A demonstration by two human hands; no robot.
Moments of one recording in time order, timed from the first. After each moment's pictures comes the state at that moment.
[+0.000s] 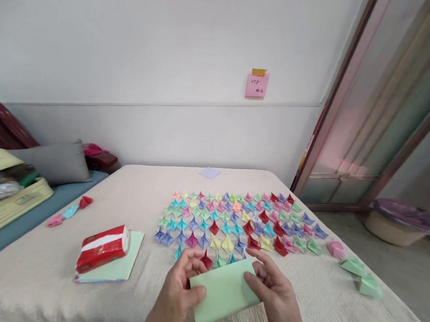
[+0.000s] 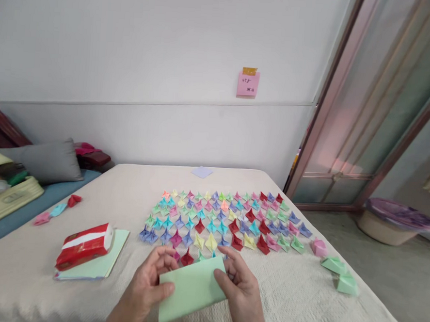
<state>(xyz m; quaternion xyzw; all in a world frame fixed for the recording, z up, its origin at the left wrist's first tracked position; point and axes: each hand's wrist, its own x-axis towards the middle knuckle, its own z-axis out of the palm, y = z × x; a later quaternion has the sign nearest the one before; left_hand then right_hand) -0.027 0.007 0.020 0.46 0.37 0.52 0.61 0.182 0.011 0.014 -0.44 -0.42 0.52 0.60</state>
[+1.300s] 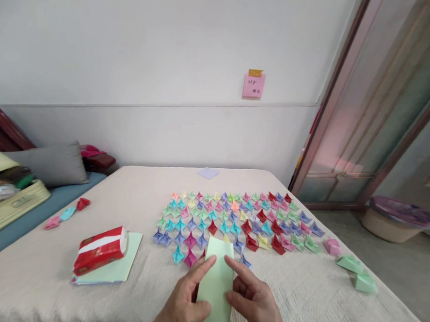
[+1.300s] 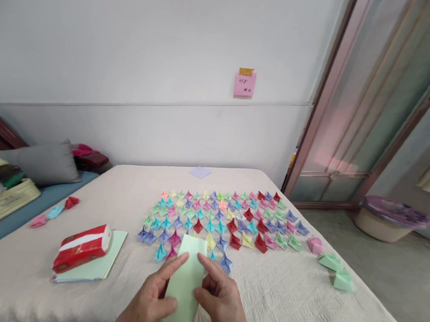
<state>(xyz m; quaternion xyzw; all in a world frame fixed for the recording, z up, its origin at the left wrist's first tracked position) -0.016 -0.005 0.023 0.48 0.41 0.47 0.62 0.161 0.002 0.008 -0.41 -0.45 0.57 0.55</state>
